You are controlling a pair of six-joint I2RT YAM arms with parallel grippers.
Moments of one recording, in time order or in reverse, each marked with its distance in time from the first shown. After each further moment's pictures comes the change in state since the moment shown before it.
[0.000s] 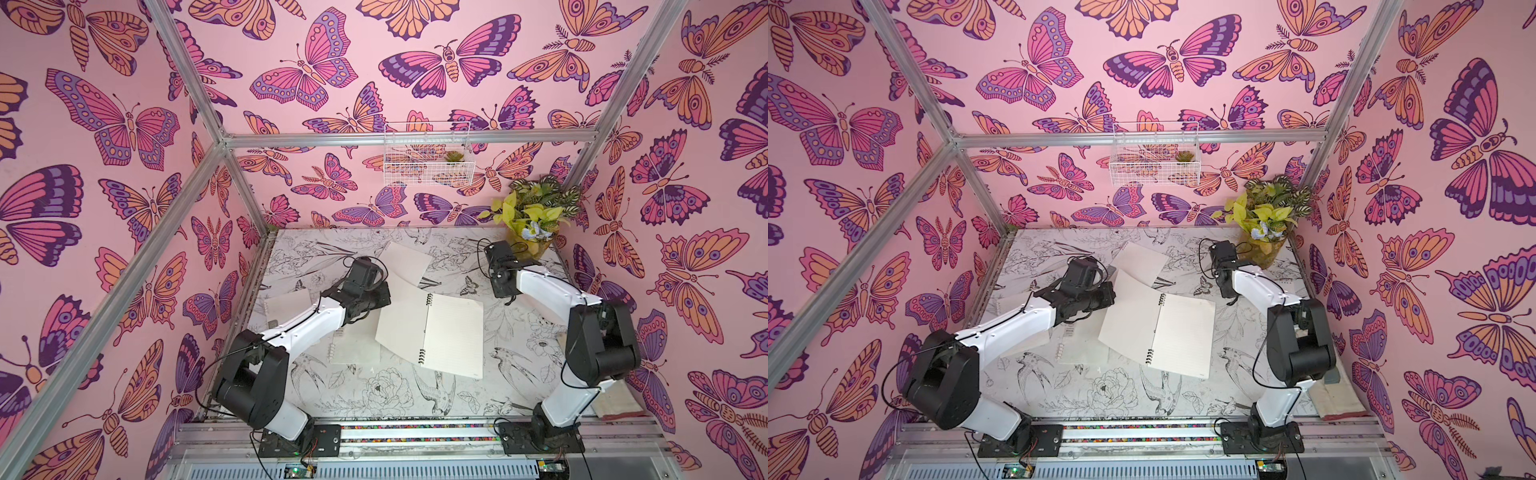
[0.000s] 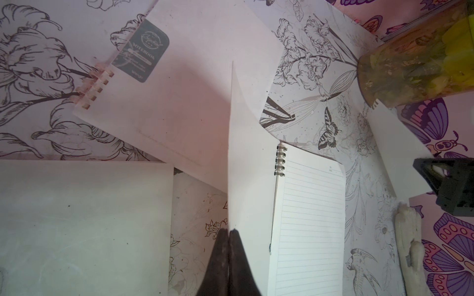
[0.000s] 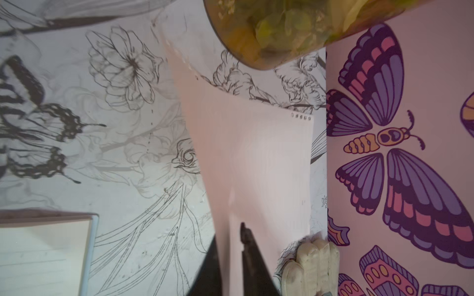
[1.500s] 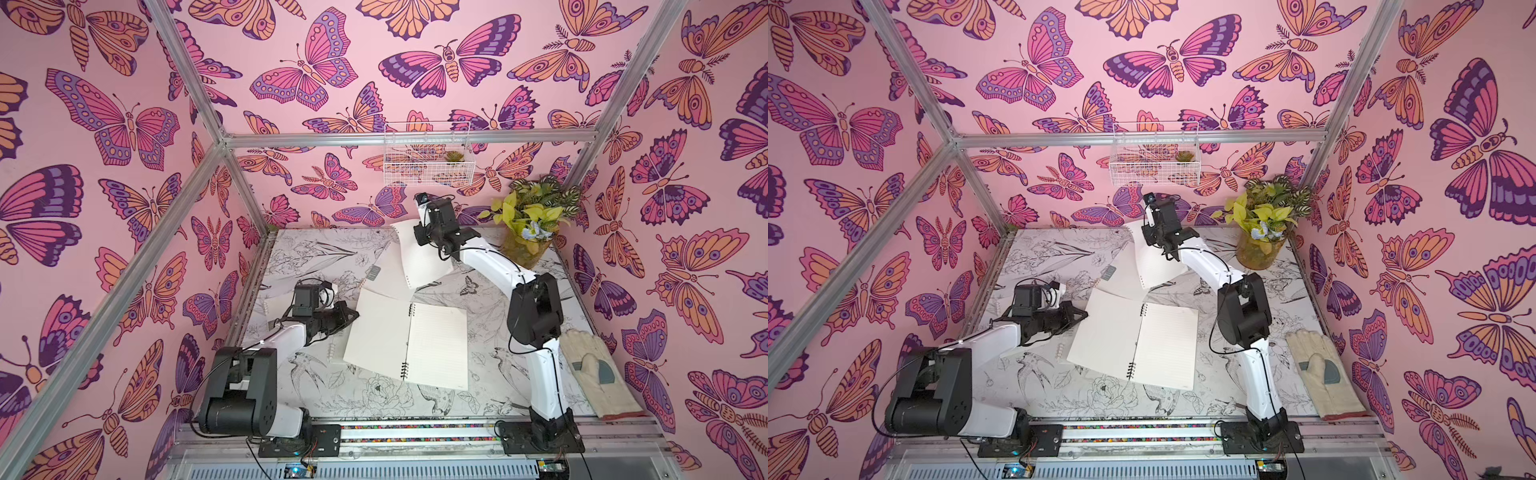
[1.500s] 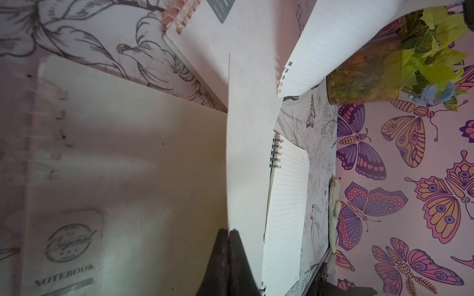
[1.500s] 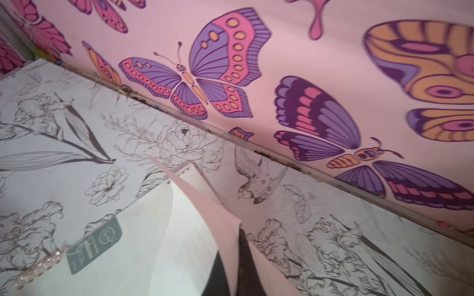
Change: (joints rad) left arm 0.468 -0.088 -0.404 0.242 0.597 0.095; right arm 0.257 0.384 0.677 0.420 -0.436 -0.078
